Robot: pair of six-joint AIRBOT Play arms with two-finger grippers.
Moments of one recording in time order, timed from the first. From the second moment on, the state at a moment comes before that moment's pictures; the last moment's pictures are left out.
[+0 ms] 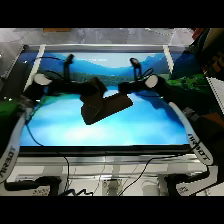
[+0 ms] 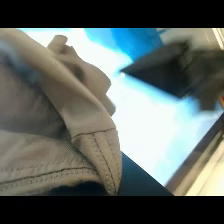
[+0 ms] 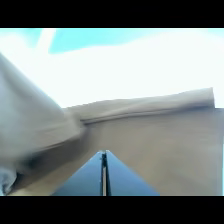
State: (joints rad) left arm -0.23 -1.49 1.33 0.58 -0.94 -1.01; right arm 0.27 -1.63 1.50 -0.99 0.80 1.35
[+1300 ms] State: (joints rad) left arm -0.35 -1.69 1.50 0.34 -0.69 -1.01; right arm -0.11 -1.79 1.50 -0.89 1.01 1.24
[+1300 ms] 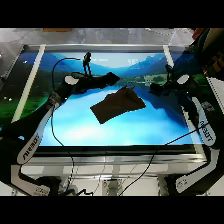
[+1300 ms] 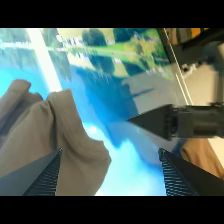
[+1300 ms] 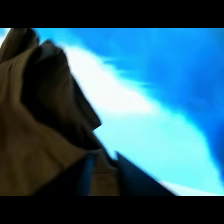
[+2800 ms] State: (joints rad) left arm -0.28 -1.67 1.50 0.45 -0.89 -0.98; right arm 0.13 -1.97 1.53 -0.68 1.00 1.11
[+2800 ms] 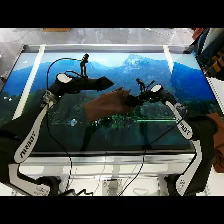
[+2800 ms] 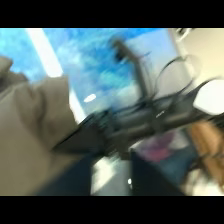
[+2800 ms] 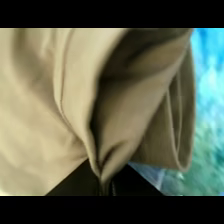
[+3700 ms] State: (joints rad) left arm -0.22 -1.09 1.50 1.52 -1.00 -0.91; right arm -0.43 -1.49 1.73 -1.27 1.26 1.54
